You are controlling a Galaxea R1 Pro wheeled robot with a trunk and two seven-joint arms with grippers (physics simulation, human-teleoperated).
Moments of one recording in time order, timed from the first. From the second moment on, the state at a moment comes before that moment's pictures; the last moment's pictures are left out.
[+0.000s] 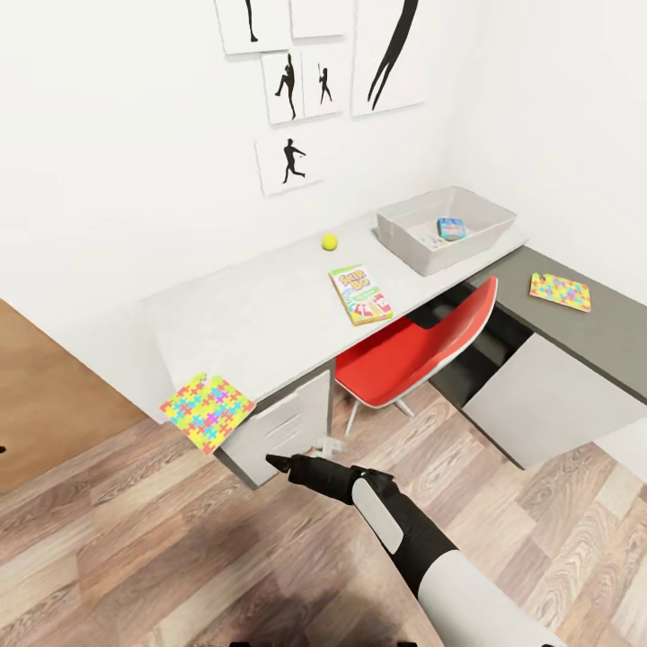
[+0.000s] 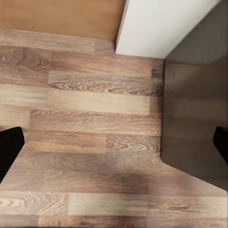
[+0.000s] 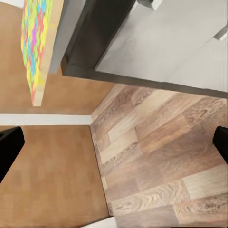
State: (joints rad) left arm -0.58 0.53 0.84 -1.11 -0.01 1.00 -0.48; right arm -0.67 0.17 0.43 -0.75 -0.74 0.41 0.35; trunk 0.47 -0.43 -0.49
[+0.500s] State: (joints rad) left arm -0.58 0.52 0.83 -1.11 -0.01 1.00 -0.48; right arm -0.67 0.17 0.48 -0.75 -0.74 0.37 0.38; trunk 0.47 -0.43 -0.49
